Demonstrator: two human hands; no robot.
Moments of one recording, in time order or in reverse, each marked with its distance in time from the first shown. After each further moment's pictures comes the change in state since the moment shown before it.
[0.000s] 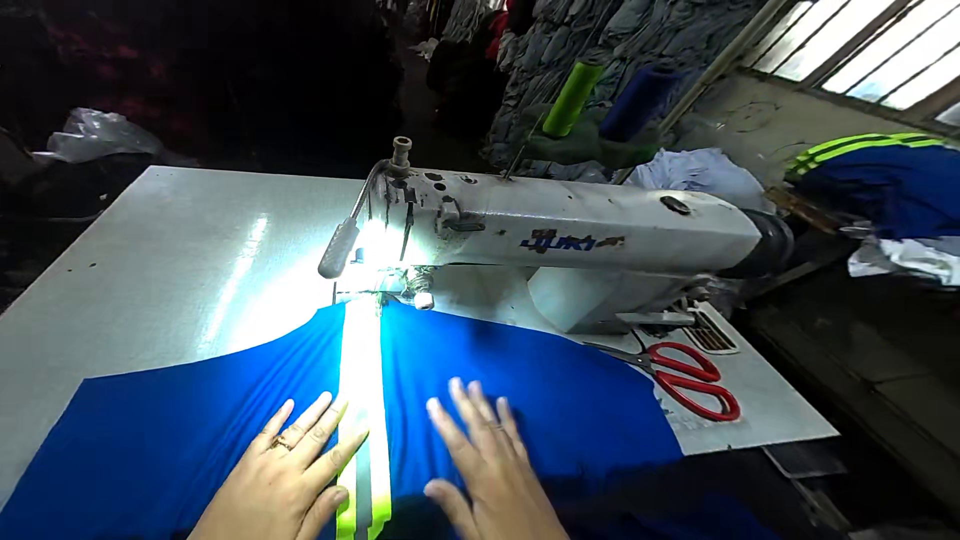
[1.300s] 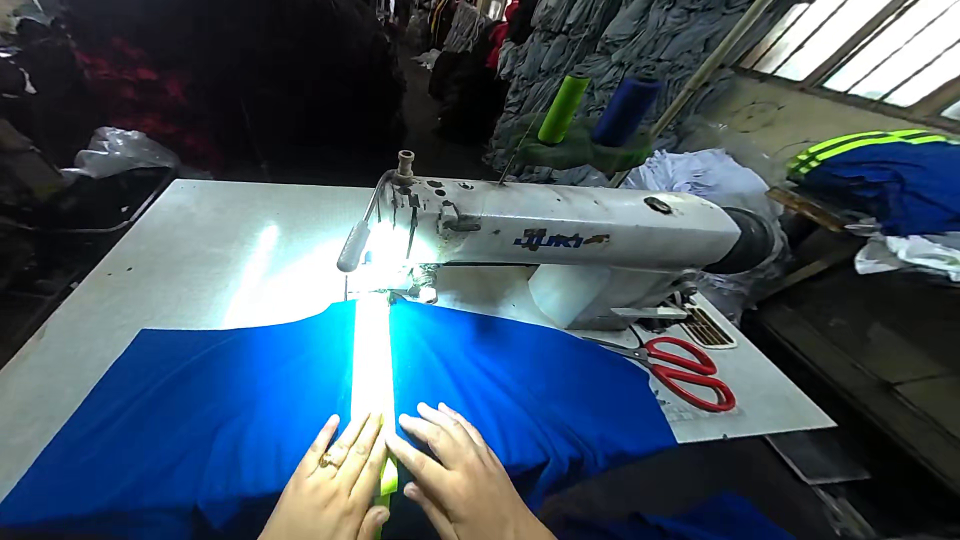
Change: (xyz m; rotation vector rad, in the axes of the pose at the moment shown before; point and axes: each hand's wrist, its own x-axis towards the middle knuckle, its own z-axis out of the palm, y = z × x) left_hand -0.004 0.037 0.020 0.127 0.048 0.054; right_hand 0.002 -0.011 0.037 0.120 0.096 -0.360
